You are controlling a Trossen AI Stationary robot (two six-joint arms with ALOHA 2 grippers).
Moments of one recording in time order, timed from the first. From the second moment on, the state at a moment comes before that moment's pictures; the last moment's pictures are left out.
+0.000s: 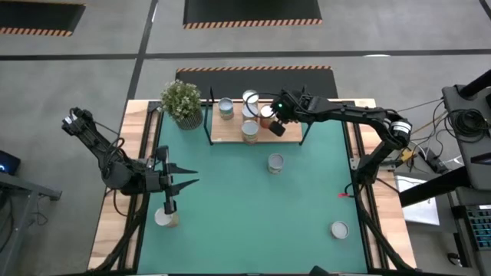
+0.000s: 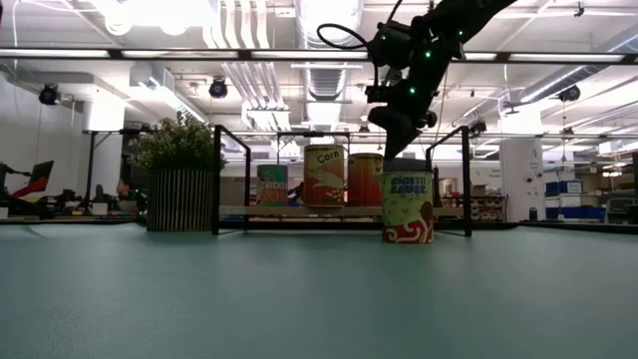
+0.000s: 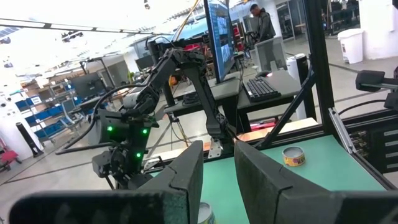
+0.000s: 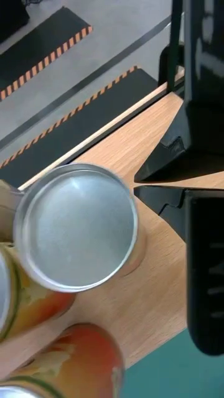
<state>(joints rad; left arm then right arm) -0.74 0.89 0.77 0.20 -0.88 0.34 -0.46 1.62 1.25 -0.56 0.30 -0.02</state>
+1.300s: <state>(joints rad) -0.74 0.89 0.77 0.00 -1.06 -0.19 0.17 1.29 0.95 -0.11 0.50 -0.04</state>
